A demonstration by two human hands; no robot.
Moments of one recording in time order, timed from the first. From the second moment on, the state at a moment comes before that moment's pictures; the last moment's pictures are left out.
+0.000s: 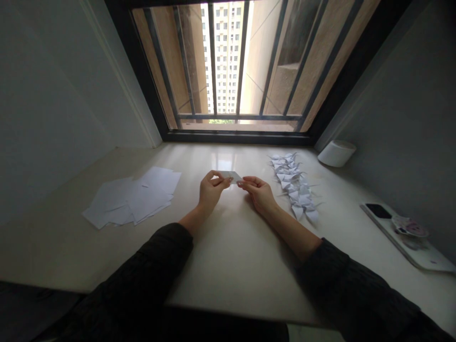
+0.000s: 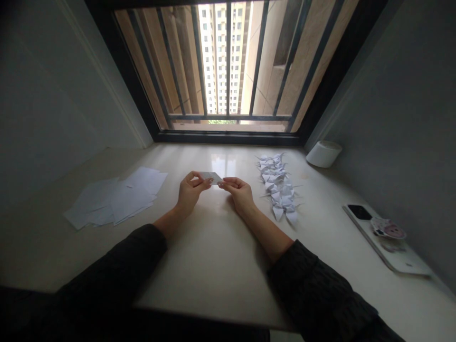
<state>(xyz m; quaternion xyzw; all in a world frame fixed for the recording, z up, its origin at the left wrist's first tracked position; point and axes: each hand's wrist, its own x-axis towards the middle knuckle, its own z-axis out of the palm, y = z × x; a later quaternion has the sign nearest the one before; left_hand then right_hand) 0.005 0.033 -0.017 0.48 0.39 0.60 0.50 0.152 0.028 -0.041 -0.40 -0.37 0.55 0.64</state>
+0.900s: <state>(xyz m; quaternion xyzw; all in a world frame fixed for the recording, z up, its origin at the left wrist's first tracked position) 0.009 0.030 -0.020 0.43 0.39 0.62 0.53 0.145 0.022 -0.039 -0.41 -0.43 0.52 0.62</state>
